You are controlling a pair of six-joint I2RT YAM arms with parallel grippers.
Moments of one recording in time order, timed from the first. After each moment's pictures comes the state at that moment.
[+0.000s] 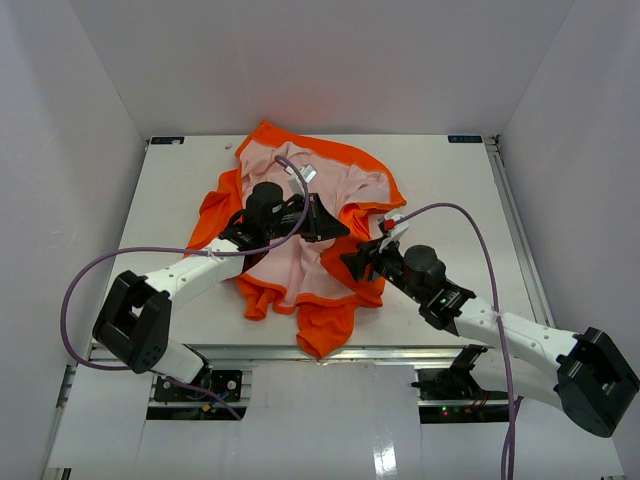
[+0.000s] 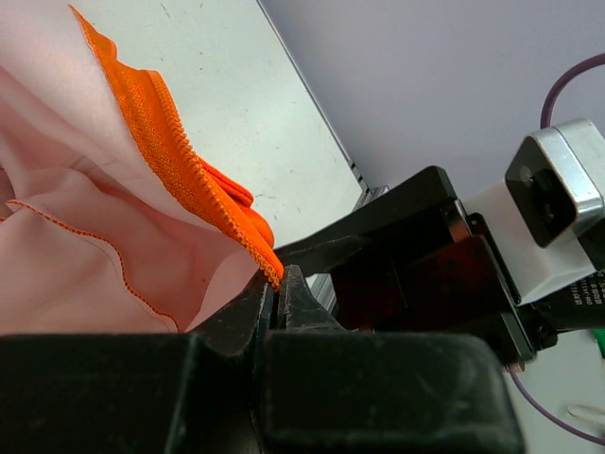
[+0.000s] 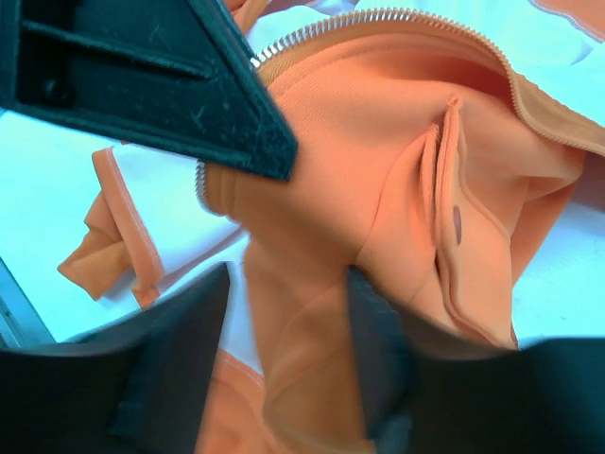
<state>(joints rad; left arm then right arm) -0.61 1.47 0.95 0.29 0.58 -0.74 0.82 1.03 0.46 0.42 0.03 0.23</state>
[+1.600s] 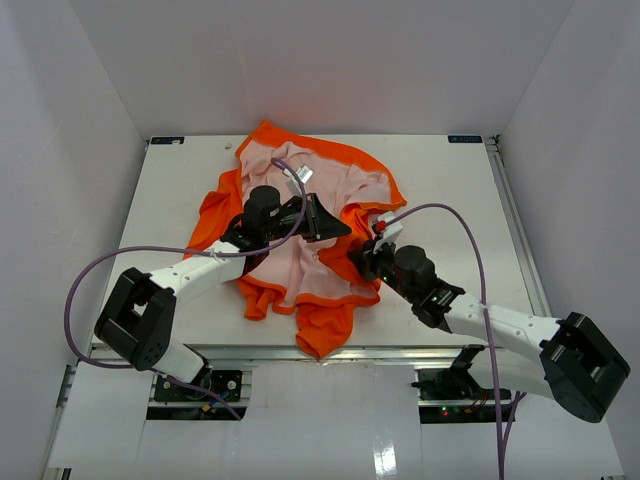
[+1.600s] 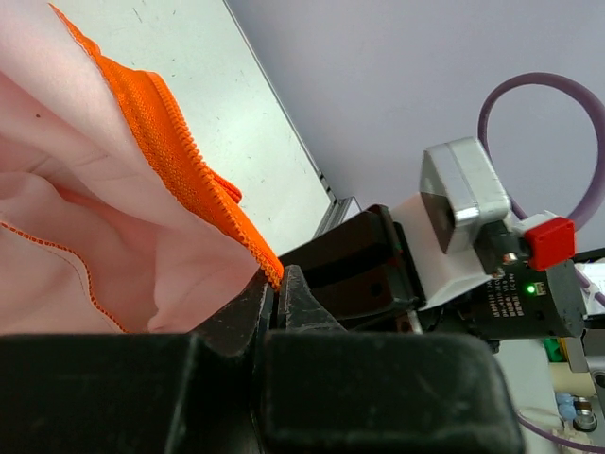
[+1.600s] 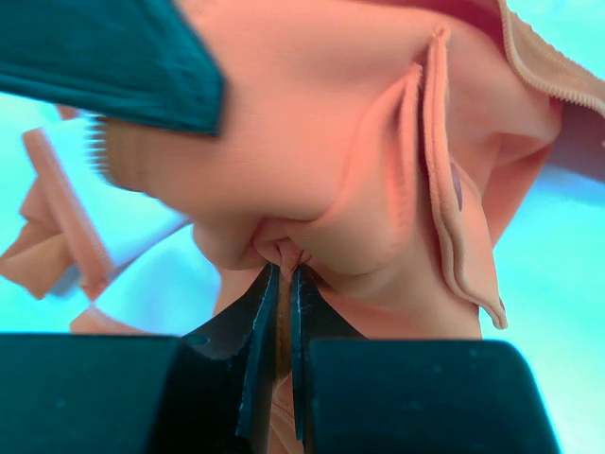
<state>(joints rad) -0.60 1.48 0.91 0.42 0.61 -0.85 0.83 1.13 0.46 0.46 0.11 0.22</state>
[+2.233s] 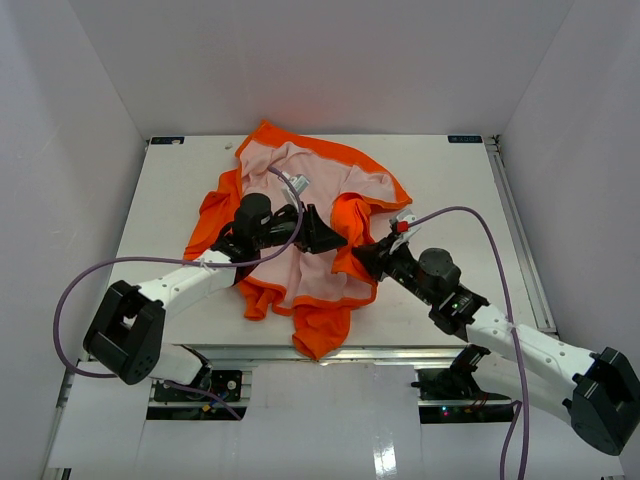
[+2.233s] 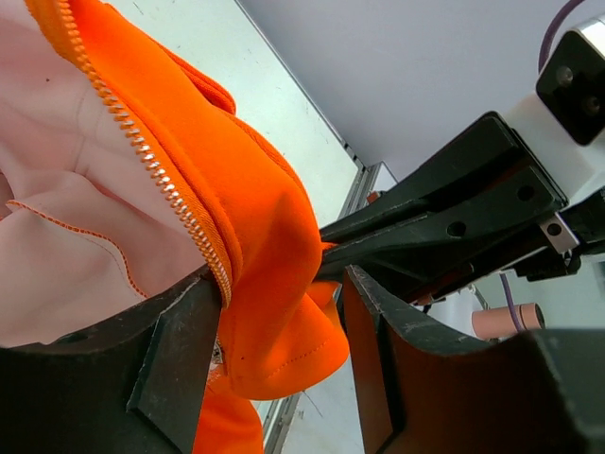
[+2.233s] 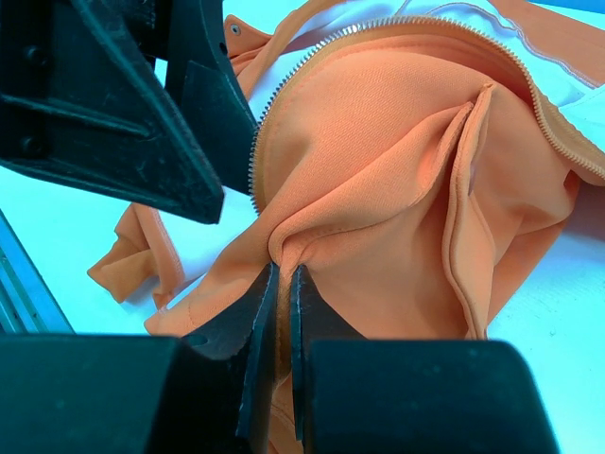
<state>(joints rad) -0.59 1.40 0.83 0.41 0.67 -0.68 0.80 0.90 0.44 0.40 -0.03 0.22</state>
